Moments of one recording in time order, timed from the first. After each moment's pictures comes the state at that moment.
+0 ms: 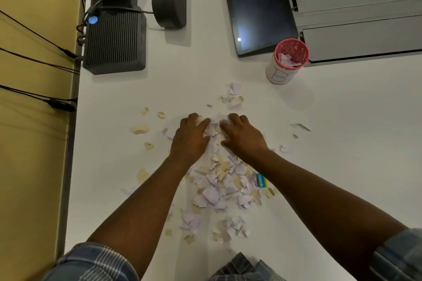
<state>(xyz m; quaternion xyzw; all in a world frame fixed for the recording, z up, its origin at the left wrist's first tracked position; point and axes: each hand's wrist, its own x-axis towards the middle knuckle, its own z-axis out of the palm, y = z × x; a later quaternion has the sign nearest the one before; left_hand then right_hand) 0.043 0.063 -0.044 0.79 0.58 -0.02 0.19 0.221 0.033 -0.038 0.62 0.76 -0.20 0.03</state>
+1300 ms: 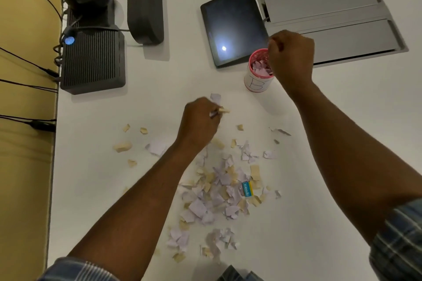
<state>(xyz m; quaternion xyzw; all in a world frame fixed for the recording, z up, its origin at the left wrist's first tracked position) 0.131 0.100 0.049 0.75 0.55 0.20 0.31 0.361 0.149 0.067 0.80 0.53 -0.05 -0.27</state>
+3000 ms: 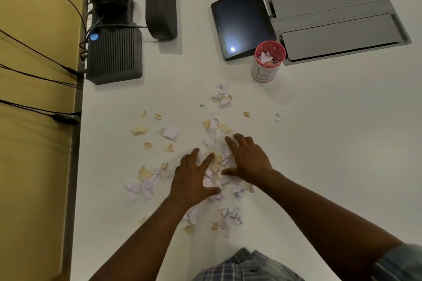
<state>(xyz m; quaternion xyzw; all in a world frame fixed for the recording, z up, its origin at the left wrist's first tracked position) 0.030 -0.047 -0.028 0.79 0.54 -0.15 0.24 0.235 -0.046 -0.033 0.65 0.71 -0.27 0.05</state>
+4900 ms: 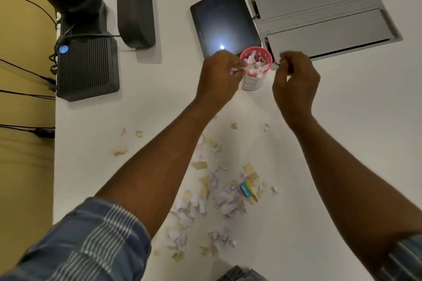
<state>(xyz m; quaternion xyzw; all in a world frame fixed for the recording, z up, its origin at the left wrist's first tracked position) 0.215 0.150 0.072 0.76 0.49 0.30 0.31 0.361 0.081 0.046 0.76 0.45 -0.02 -0.47</state>
